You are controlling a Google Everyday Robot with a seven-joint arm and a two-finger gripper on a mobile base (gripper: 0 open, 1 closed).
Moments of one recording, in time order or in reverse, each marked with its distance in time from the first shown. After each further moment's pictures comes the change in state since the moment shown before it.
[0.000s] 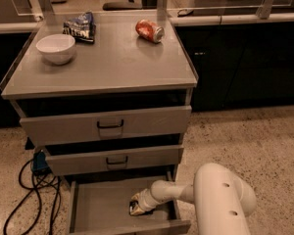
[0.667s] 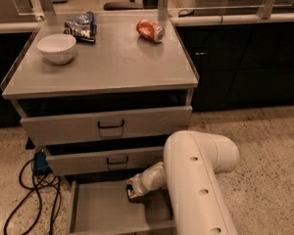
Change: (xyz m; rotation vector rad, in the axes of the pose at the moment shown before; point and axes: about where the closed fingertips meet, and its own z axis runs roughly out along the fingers) arm -0.059 -0.056 -0.056 0.104 0.158 -0.350
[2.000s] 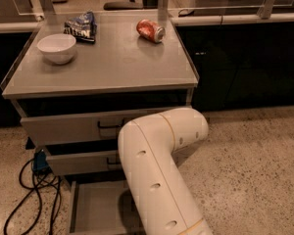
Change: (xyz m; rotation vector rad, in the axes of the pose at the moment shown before) arm 0.008 0.011 -0.040 0.029 0.095 0.035
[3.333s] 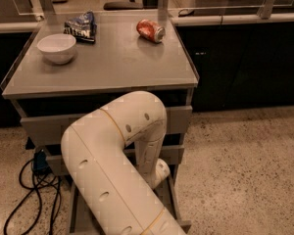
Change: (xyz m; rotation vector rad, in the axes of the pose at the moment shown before) arm -0.016 -0.061 -0.050 0.179 0.134 -0.250
